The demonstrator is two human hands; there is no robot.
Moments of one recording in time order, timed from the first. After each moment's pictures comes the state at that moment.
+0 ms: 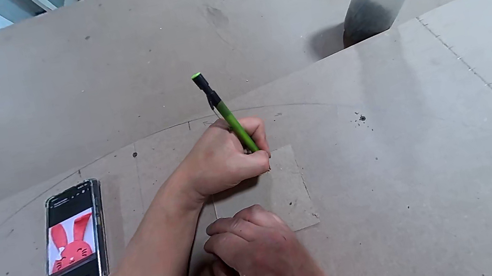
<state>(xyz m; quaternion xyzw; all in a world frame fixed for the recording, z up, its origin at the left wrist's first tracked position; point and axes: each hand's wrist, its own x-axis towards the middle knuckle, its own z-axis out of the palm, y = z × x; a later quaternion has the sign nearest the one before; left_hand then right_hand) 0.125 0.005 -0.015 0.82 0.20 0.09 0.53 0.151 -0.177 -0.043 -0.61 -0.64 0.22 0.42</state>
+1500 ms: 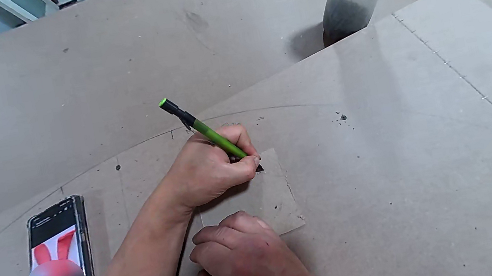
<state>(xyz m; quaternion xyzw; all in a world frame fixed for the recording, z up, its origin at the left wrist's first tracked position) 0.125 -0.002 -0.018 0.81 0.22 0.11 0.53 0.153 -0.178 -0.042 -0.61 -0.63 0.24 0.42</state>
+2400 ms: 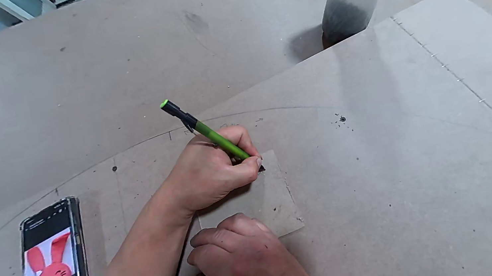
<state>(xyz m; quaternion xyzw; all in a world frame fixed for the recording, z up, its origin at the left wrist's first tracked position) 0.126 -0.005 -0.020 0.81 0.21 0.11 0.53 0.154 -0.177 -0.041 -0.61 -0.63 0.24 0.42</state>
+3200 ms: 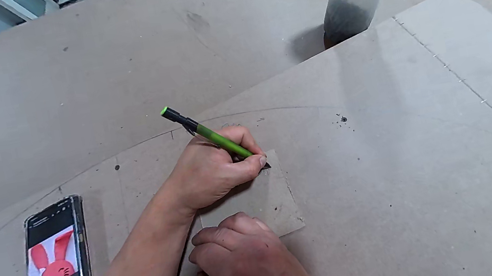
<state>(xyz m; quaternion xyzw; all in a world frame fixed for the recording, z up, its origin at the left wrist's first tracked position) 0.126 -0.006 -0.020 0.81 0.21 0.12 0.53 0.152 -0.177 -0.041 -0.61 -0.63 0.24 0.42</state>
